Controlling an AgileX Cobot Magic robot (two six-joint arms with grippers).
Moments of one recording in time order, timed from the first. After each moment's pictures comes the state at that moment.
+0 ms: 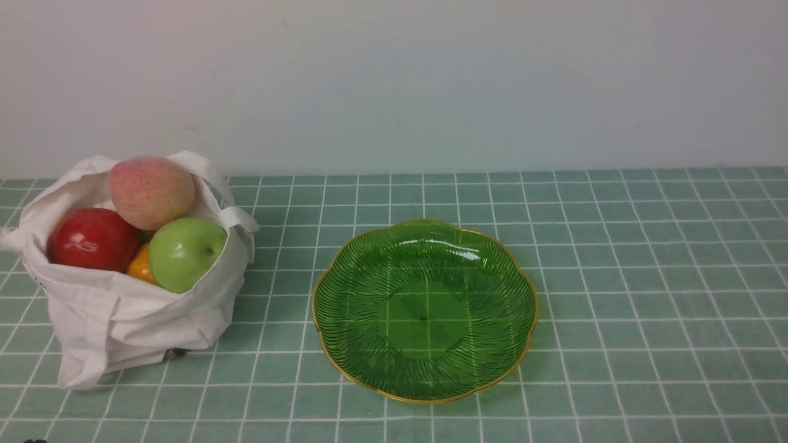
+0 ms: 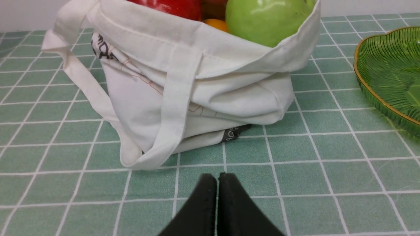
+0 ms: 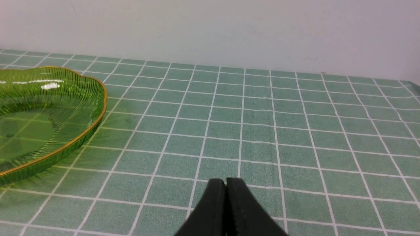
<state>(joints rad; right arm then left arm) 0.05 -0.02 0.02 -0.02 0.38 -0.04 -0.04 -0.01 0.03 0.02 0.38 -0.02</state>
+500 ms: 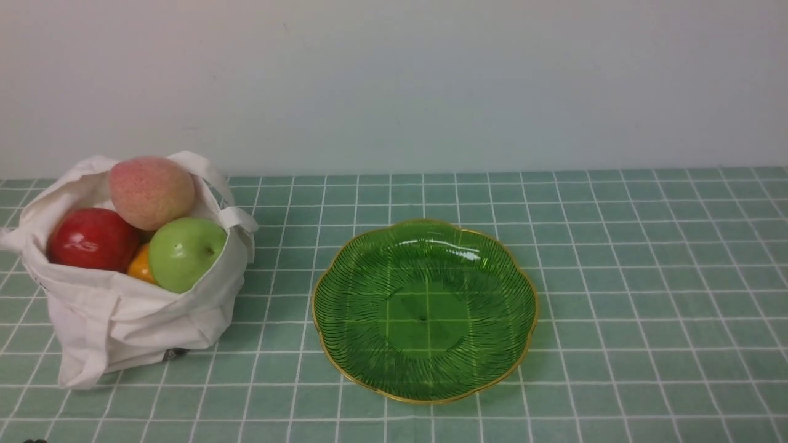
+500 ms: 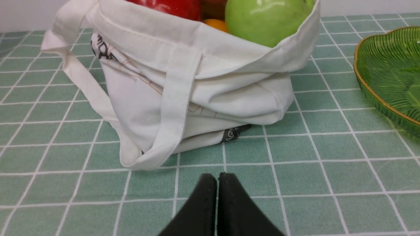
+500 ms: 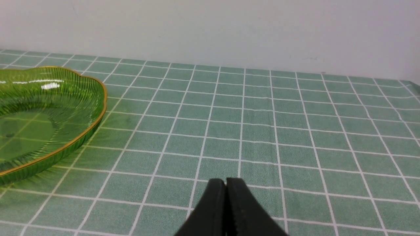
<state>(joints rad) 0.05 -0.02 0.02 -0.02 0.38 -0.04 -0.04 -0.01 0.03 0.02 0.38 -0.02</state>
